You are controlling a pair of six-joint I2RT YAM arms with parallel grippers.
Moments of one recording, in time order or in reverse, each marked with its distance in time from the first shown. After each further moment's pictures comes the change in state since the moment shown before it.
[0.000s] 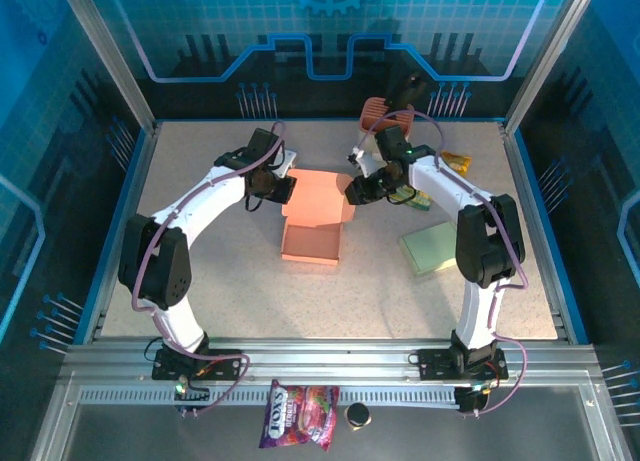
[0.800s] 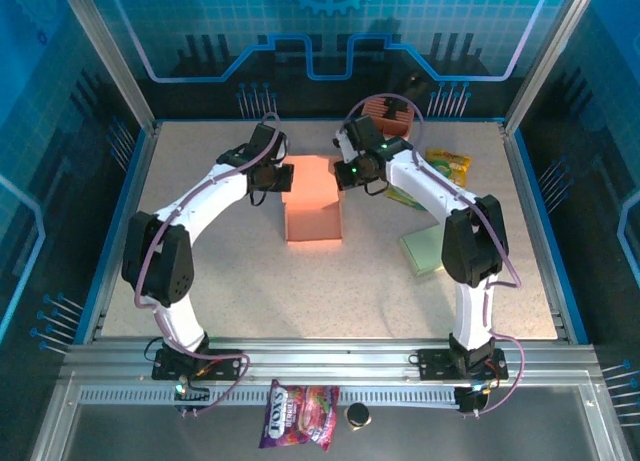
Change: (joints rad) left arm -0.005 0.029 0.037 0.091 -0.146 -0.214; right arm 0.139 0.068 0.219 0.006 0.454 0.230
